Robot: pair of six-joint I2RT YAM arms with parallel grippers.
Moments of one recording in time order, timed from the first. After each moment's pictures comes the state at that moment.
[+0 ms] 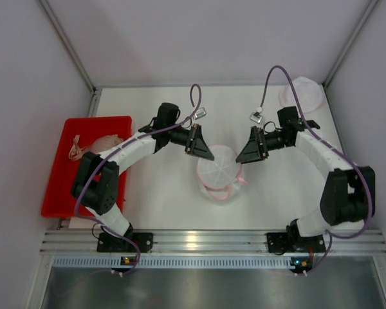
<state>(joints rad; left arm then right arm) -0.47 1.67 1.14 -0.08 1.25 -0.56 0.16 1.57 1.13 -0.88 -1.27 -0.13</state>
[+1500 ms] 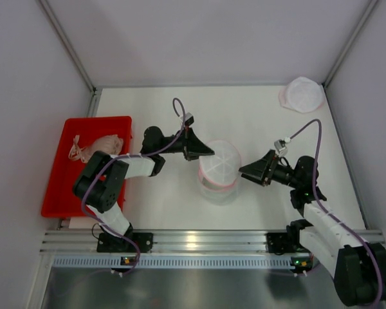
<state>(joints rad) -0.47 1.70 0.73 1.19 1.09 -1.72 0.14 0.82 0.23 0.44 -0.93 1.12</state>
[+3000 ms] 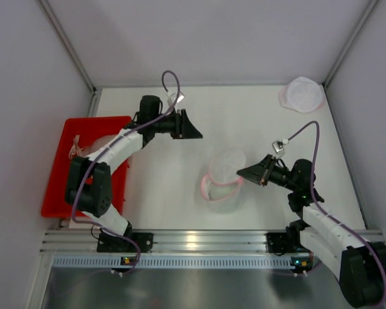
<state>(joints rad) -0.35 1.66 1.08 0.07 0.97 -0.66 0.23 0.83 0.19 0.54 -0.83 1.15</state>
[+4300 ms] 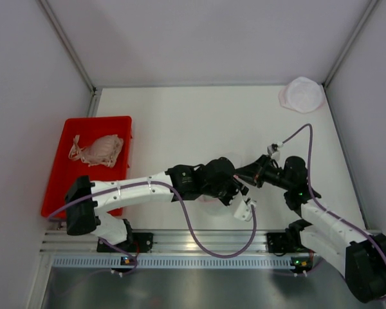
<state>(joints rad) -1.25 1.47 1.20 -0.42 0.16 1.05 0.33 0.87 0.24 0.39 -0.67 1.35</state>
